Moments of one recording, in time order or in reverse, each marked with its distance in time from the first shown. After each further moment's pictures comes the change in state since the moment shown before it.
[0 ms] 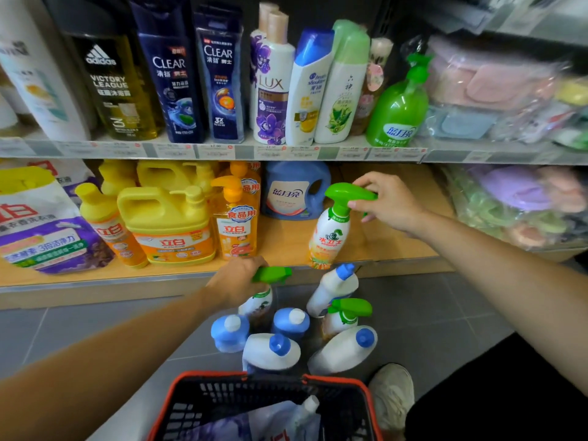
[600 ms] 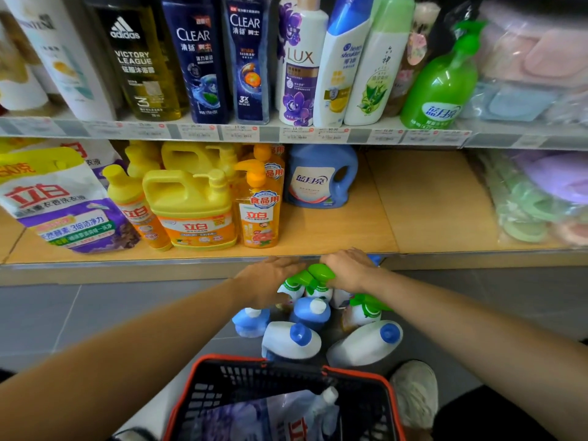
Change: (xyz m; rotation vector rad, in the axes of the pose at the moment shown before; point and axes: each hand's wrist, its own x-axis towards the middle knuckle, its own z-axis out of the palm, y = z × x) left_hand -0.003 0.002 0.019 0.276 -0.221 0.216; right_hand -0.033 0.056 0.148 -0.959 -0.570 -0.153
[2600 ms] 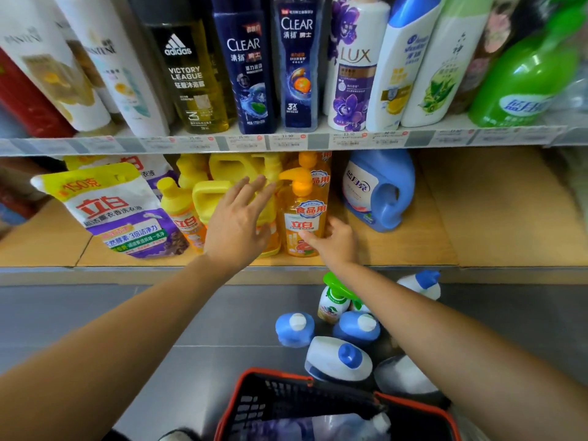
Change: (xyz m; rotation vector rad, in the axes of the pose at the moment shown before) left_hand -0.076 -0.061 -0.100 0.056 0.698 -0.384; right_hand 0.096 -0.095 -0.017 1.246 0.660 0.230
